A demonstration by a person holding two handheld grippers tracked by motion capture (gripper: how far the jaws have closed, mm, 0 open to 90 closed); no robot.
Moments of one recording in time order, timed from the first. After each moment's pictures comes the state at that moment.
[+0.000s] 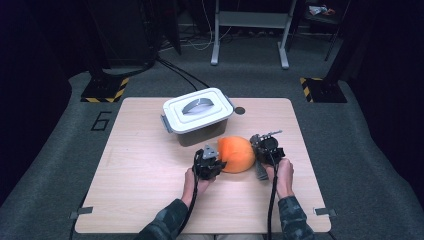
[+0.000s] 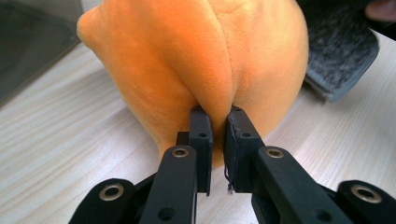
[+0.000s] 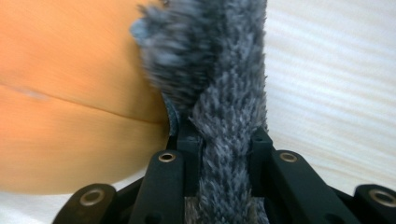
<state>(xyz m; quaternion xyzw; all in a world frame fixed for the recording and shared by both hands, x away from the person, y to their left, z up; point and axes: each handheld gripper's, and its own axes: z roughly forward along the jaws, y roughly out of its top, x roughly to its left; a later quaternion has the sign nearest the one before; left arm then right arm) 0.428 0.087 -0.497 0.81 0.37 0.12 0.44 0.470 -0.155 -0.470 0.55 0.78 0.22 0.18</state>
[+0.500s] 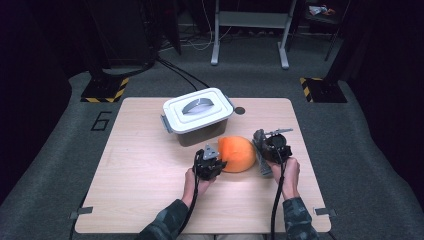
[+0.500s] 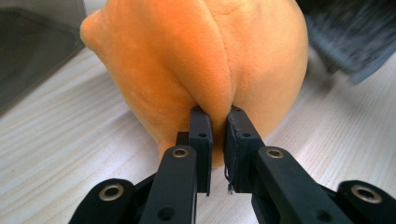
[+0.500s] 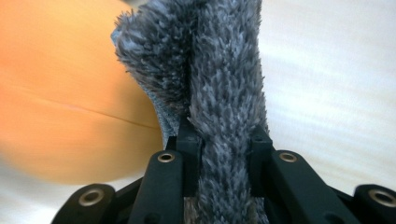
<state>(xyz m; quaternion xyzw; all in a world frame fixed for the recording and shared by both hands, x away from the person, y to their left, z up) 0.424 0.085 -0.493 0.81 0.37 0.13 0.45 0.456 -0.167 -0.438 0.55 0.76 0.27 0.20</state>
